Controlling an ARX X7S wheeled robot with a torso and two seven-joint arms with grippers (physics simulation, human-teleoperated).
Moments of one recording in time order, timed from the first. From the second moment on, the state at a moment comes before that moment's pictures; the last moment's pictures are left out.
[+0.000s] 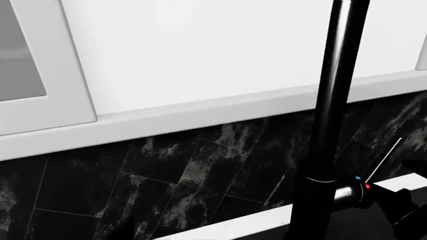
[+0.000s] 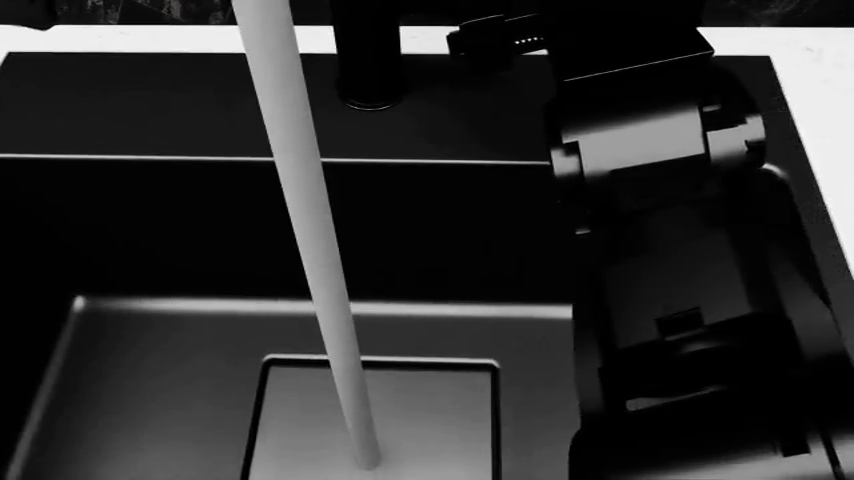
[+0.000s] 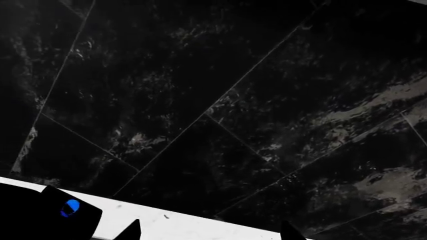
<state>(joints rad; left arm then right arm) -1.83 -0.87 1.21 0.02 -1.62 -0.52 -0.49 1.65 0.04 -0.53 1.31 0.32 0.38 -0.02</state>
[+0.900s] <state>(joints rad) -1.81 -0.89 1.20 0.02 -1.61 -0.52 -0.50 1.69 0.06 -1.35 1.31 1.19 0.22 0.10</state>
